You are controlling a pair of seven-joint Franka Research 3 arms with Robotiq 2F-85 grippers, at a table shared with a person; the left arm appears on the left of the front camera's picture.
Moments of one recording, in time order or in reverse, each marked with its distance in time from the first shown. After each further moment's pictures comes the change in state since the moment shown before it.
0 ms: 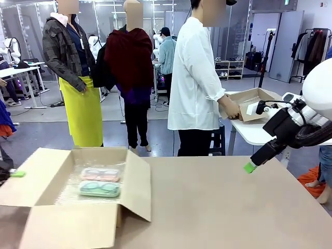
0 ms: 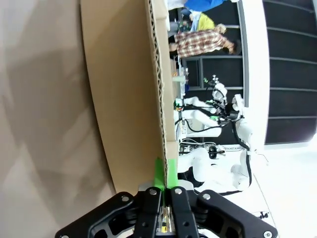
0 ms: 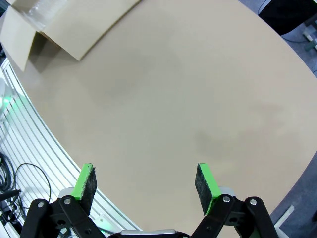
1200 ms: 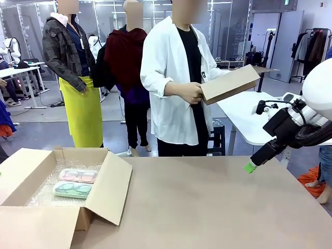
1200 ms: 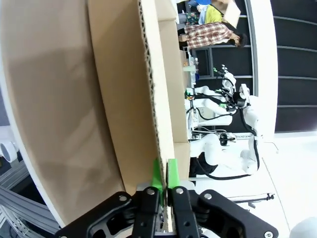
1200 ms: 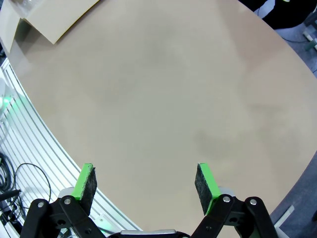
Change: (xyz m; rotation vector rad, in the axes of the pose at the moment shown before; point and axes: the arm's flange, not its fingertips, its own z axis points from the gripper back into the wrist) left arm 0.033 0.019 0.088 0.056 0.060 -0.040; right arm 0.000 0.000 0.000 0.000 0.000 0.000
